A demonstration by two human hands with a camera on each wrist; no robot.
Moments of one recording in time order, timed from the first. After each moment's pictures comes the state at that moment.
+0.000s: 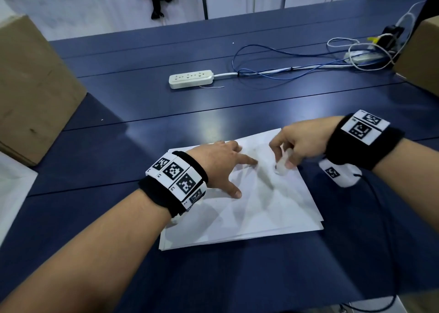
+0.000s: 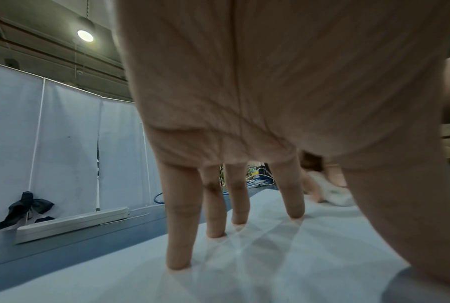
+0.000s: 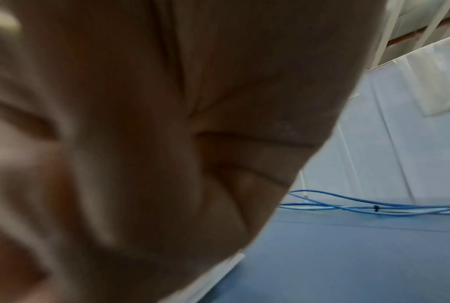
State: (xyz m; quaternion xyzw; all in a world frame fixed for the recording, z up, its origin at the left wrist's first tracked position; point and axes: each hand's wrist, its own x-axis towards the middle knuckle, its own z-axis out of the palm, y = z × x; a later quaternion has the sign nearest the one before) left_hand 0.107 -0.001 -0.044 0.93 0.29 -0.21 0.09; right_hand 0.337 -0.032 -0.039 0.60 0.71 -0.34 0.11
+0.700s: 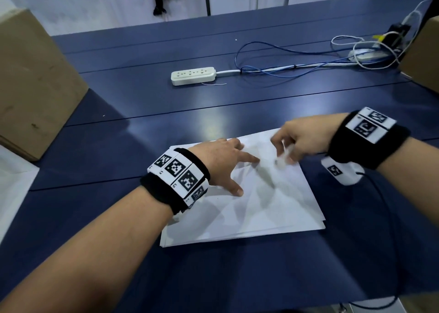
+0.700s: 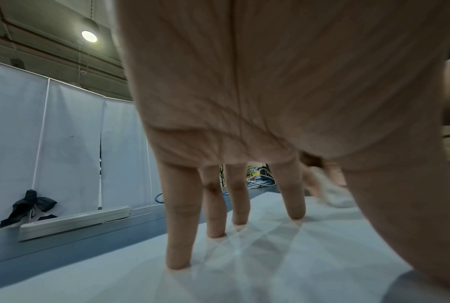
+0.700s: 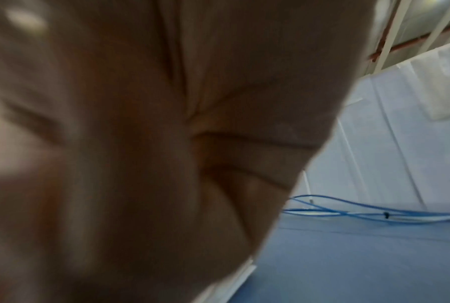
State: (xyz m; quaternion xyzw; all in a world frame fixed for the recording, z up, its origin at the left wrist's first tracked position) left_hand 0.107 0.000 -0.045 0.93 0.29 -0.20 0.09; right_hand 0.337 -0.026 -0.040 0.61 0.73 -0.32 0.09
